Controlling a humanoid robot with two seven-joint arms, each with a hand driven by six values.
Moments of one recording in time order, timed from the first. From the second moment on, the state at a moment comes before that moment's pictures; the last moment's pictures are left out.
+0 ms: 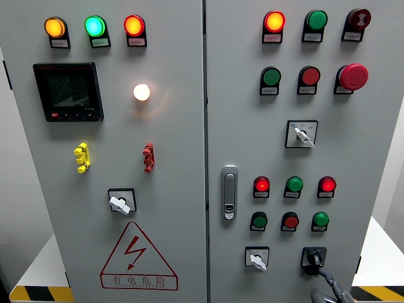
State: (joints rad) left arm -0.01 -0.09 0.04 -0.12 -0.07 -0.02 -0.15; right arm 0.19 0.13 1.47 1.41 -1.48 0.05 -0.03
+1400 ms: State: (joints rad) left arm -0.01 -0.09 0.04 -0.12 -0.07 -0.02 -0.15; right arm 0.19 0.13 1.42 1.44 -1.48 0.05 -0.05
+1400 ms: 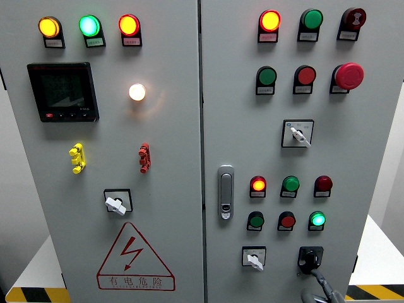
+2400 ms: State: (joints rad) left arm -0.01 -0.09 0.04 -0.12 -0.07 -0.02 -0.15; right arm 0.19 0.14 1.42 1.45 -1.47 0.05 -0.06
